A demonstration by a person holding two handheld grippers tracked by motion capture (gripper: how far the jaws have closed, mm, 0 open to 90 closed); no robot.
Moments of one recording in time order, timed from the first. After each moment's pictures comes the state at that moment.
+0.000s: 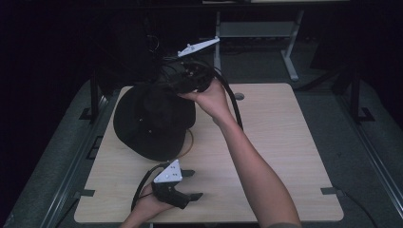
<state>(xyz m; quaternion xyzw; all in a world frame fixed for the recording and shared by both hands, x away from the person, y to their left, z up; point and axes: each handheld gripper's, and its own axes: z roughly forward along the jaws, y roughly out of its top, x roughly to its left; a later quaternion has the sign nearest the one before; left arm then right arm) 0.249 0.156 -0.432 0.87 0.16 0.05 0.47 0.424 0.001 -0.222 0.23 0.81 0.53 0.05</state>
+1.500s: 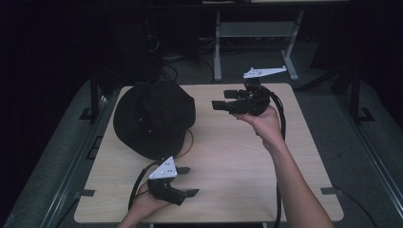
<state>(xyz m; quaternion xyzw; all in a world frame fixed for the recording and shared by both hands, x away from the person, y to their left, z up) 0.256 0.166 -0.434 0.86 0.19 0.06 0.48 0.390 -0.132 -0.274 0.32 0.77 0.56 0.03</state>
